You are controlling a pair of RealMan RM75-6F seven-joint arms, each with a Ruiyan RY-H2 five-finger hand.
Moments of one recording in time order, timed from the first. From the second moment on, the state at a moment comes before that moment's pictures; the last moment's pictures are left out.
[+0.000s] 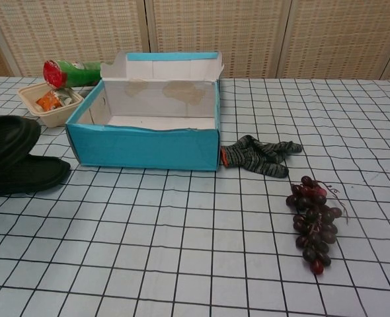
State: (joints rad) left arm -0.30 -1.01 0.01 -1.78 1.56 1.25 0.04; right arm 0.11 -1.20 -0.04 -1.66 -1.67 1.45 -0.12
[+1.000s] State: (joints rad) left arm -1.08 -1.21 -0.38 -1.69 0.71 0.68 0.19; right arm 0.11 -1.19 0.00 -1.65 -1.59 1.44 -0.10
